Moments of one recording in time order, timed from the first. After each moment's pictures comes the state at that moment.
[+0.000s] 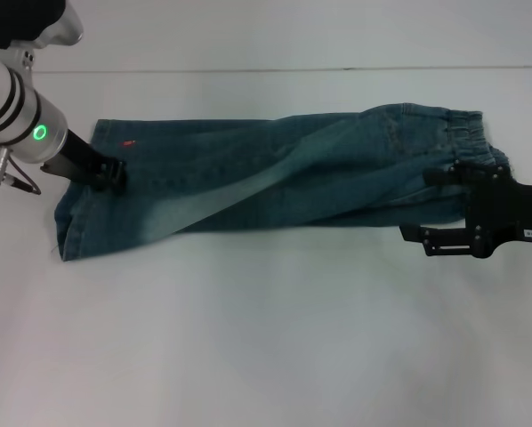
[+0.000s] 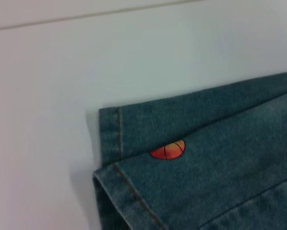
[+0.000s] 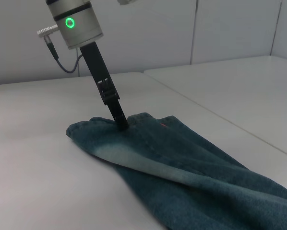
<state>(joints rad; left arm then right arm) -0.90 -2.04 1.03 0.72 2.86 1.15 -2.79 0.46 2.08 -0.68 -0.79 -2.06 -1.49 1.19</state>
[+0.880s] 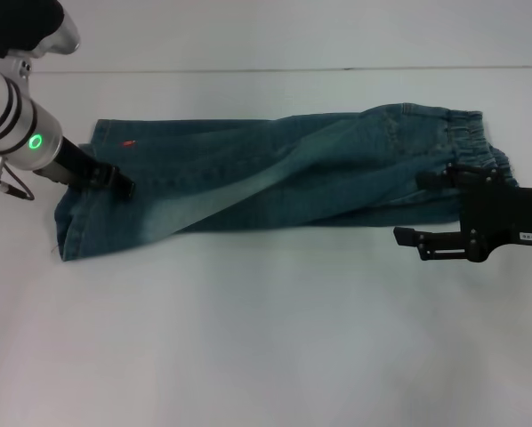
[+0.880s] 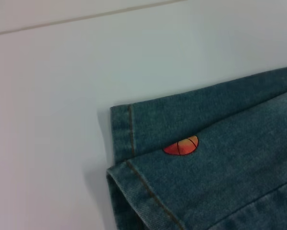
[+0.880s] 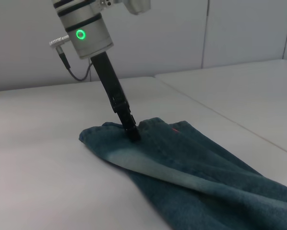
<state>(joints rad) -0.86 -2.05 1.09 0.75 2.86 1.12 -2.80 0.47 2.09 -0.69 -0.79 -2.05 -1.51 1.20</state>
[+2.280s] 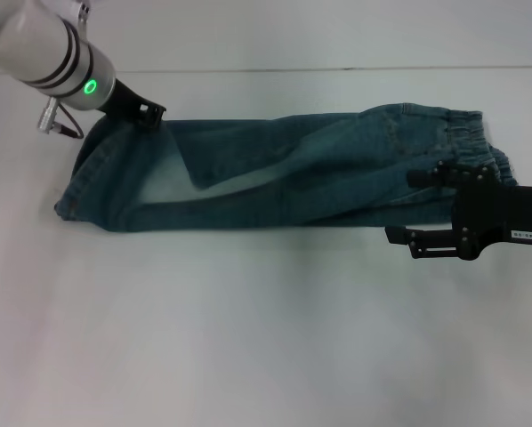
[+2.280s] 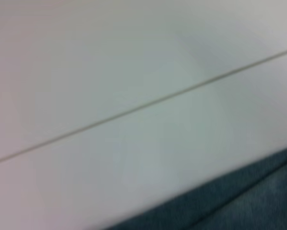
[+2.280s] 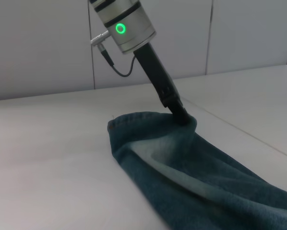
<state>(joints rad) -1.00 -2.06 1.13 0.66 2.86 0.94 -2.77 0.48 2.09 -0.69 -0.76 -2.04 -1.51 1.19</state>
